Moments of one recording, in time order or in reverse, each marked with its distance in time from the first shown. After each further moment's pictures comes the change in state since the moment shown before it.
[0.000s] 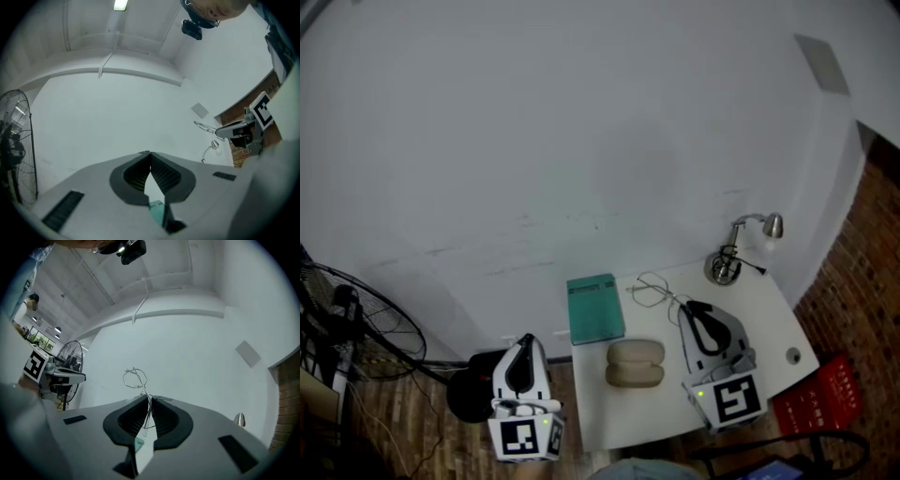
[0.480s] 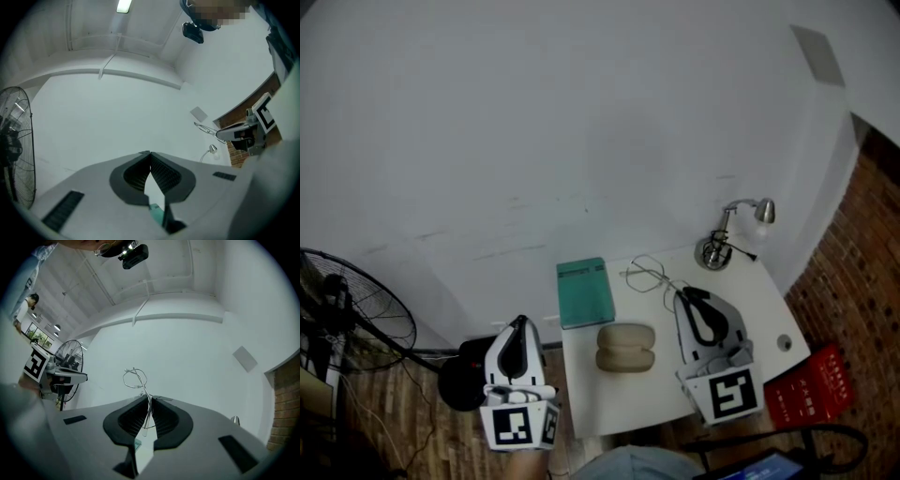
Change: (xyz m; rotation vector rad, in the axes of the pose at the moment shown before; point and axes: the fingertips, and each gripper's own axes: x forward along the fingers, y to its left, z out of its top) left arm 0.006 -0.005 0.010 -0.025 -0.026 -0.021; right arm -0.006 0.002 0.011 -0.021 -0.009 -0.033
